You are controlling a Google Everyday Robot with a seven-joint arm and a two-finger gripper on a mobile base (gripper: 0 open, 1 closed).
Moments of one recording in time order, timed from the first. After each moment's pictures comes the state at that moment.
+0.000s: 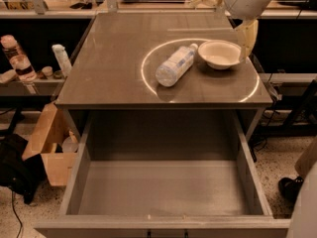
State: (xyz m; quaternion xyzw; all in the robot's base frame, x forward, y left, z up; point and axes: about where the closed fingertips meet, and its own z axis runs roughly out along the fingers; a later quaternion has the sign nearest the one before) arm 0.644 -0.158 0.968 -0.90 0.37 -0.09 0.24
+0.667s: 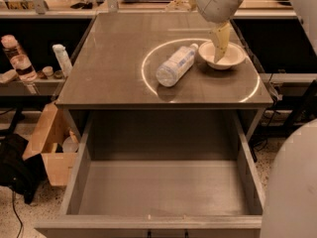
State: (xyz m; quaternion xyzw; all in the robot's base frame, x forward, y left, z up) arm 0.659 -0.099 0.952 -0.90 0.34 -0.05 0.25
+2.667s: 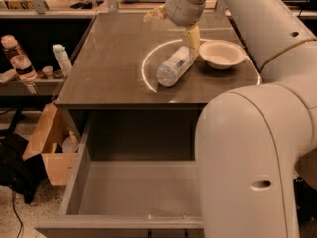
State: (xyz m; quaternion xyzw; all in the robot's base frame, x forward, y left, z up) arm 0.718 -0.042 0.909 -0.92 0.32 -0.03 0.20
